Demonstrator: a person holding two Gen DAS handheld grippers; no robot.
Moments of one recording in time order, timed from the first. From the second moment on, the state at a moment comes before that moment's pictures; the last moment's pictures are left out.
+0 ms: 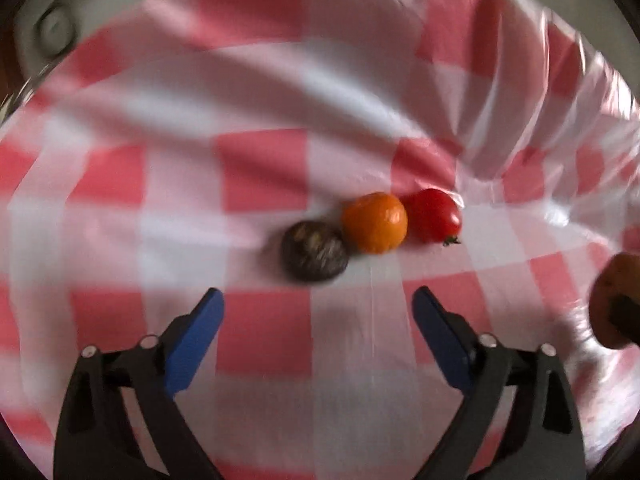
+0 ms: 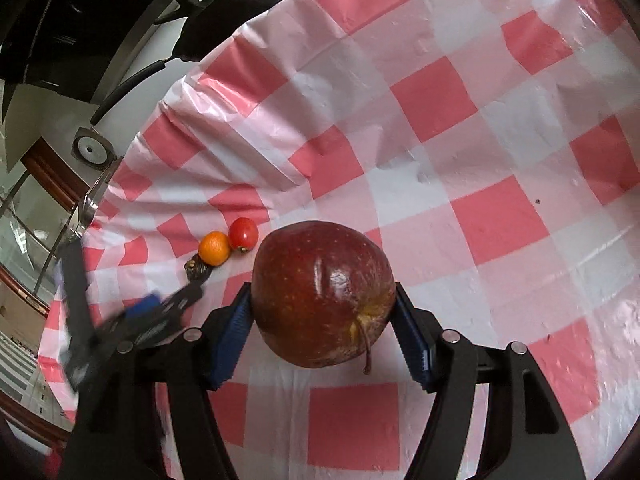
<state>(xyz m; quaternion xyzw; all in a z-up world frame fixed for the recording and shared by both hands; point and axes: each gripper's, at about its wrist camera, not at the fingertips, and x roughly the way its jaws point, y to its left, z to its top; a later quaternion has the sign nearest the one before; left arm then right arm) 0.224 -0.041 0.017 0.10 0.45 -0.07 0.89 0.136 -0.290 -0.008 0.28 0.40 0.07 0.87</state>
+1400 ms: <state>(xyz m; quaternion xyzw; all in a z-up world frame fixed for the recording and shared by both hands) -0.032 0.007 0.046 -0.04 0.35 -0.09 0.93 0.127 -0.275 -0.010 0.23 0.38 0.08 0.89</state>
